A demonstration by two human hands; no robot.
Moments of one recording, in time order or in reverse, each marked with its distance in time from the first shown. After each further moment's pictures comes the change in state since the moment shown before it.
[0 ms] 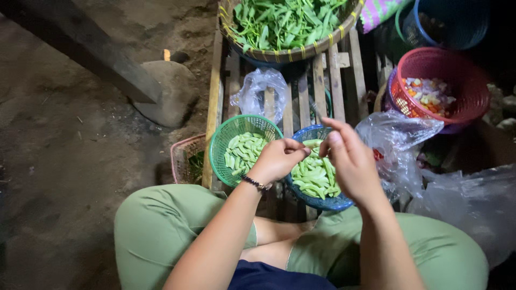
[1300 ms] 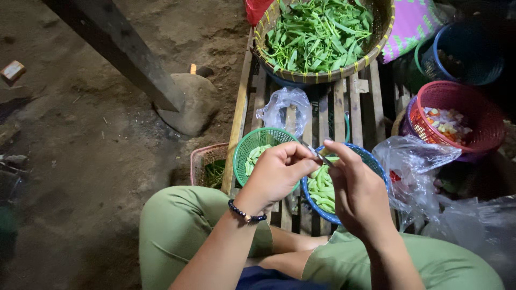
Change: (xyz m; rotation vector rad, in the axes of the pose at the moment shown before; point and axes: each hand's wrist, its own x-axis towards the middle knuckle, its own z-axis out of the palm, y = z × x) left_hand -0.082 0.072 -0.052 -0.478 -0.061 0.286; right_hand -0.036 -0.071 0.023 -0.442 0.022 -0.367
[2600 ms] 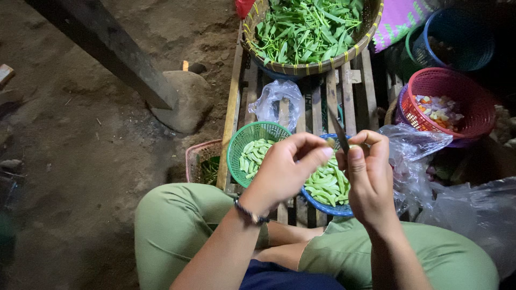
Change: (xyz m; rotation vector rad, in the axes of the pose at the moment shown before) left_hand -0.003 0.025 0.037 0.162 0.013 0.010; right_hand -0.010 0.030 0.001 0.597 0.159 0.222
